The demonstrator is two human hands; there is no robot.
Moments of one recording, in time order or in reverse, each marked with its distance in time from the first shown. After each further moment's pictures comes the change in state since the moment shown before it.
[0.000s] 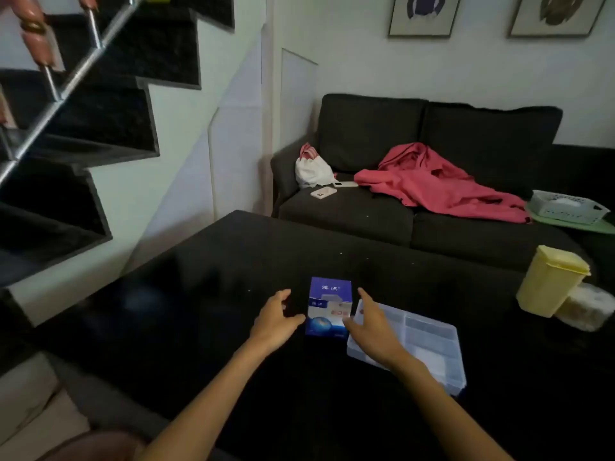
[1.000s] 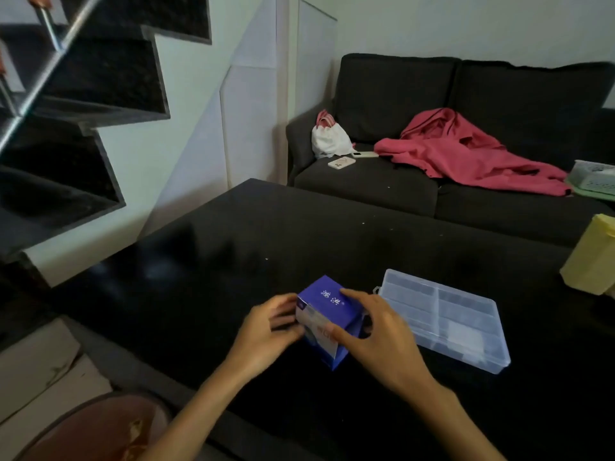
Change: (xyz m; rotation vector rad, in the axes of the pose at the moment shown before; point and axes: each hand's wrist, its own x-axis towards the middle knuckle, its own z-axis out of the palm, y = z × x) left_hand -0.047 -0.068 -0.014 -0.154 0.010 0.166; right_hand -0.044 0.004 0.046 -0.156 0.029 -0.239
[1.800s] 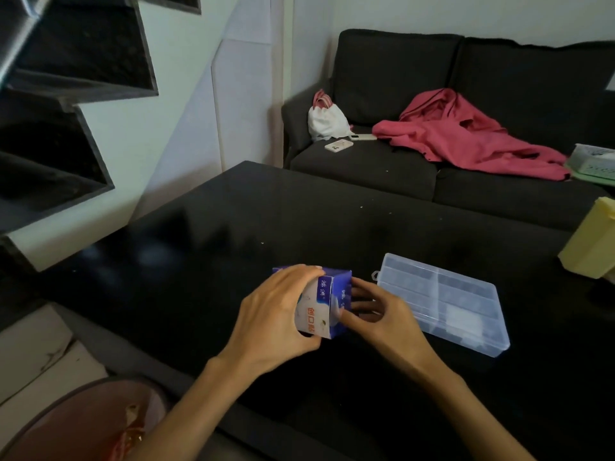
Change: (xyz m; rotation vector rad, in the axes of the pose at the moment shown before) left_hand -0.012 0.016 0.007 0.637 0.049 0.444; right_hand 0.005 0.012 -0.001 0.361 -0.074 0.128
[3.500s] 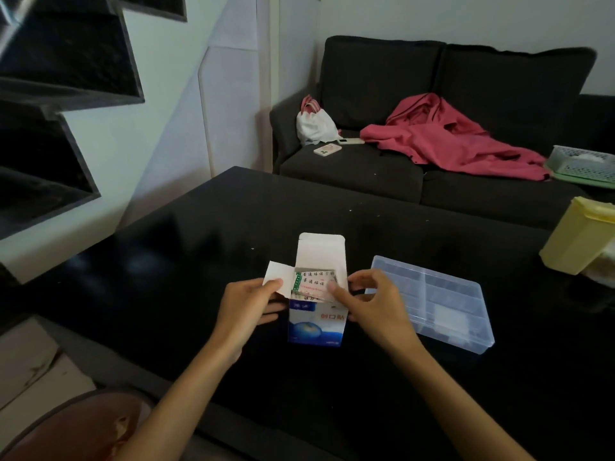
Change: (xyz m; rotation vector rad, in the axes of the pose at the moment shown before) left_hand 0.022 0.012 -0.016 -0.851 0.142 -0.806; right_hand 0.011 -0.023 -0.001 0.026 0.219 0.141
